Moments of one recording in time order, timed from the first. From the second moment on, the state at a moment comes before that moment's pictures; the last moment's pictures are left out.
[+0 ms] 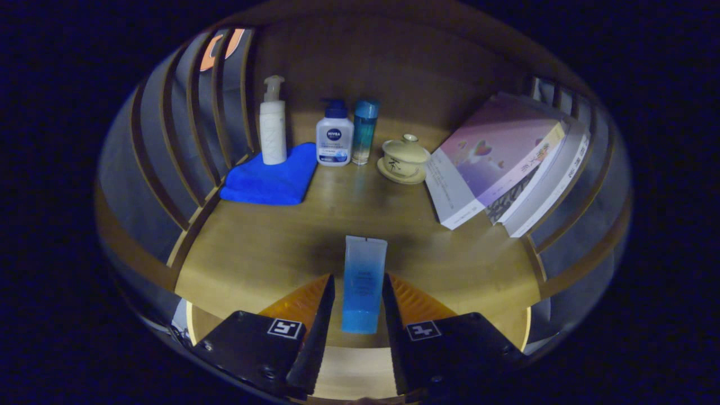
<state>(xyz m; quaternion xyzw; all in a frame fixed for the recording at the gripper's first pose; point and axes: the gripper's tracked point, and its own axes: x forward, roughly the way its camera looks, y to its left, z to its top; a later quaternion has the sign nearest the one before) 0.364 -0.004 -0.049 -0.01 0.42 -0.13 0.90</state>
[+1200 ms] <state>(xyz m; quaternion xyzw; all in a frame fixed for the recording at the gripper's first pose) 0.139 0.045 0.026 0.01 0.21 -0.01 0.98</state>
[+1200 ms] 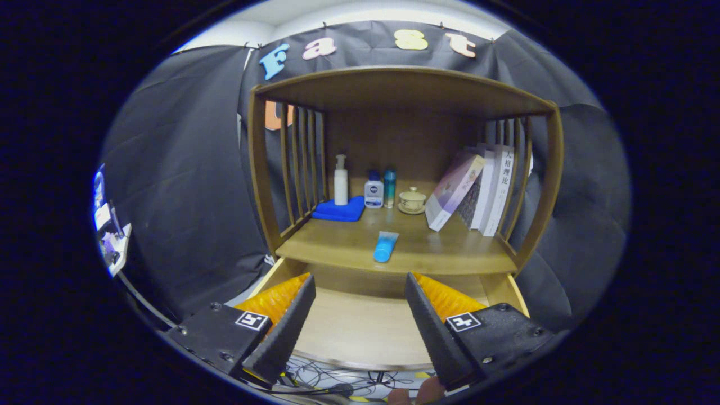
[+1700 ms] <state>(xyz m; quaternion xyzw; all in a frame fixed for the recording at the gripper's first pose) 0.072 0.033 -0.067 0.01 0.15 -0.04 0.99</state>
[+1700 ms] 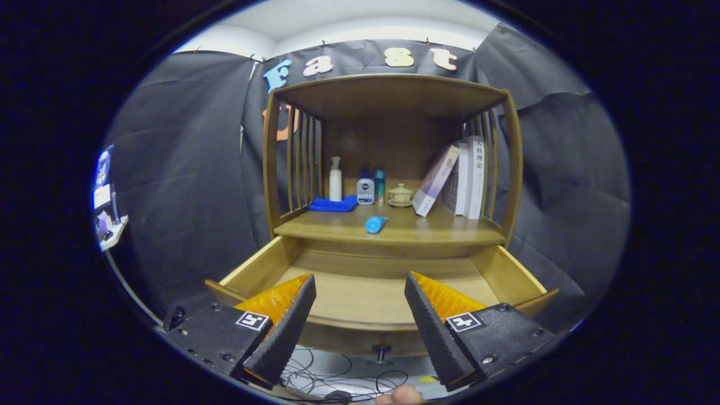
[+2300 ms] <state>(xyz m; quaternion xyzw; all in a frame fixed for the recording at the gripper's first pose) 0.046 0.016 -0.177 0.02 0.16 -0.07 0.99</state>
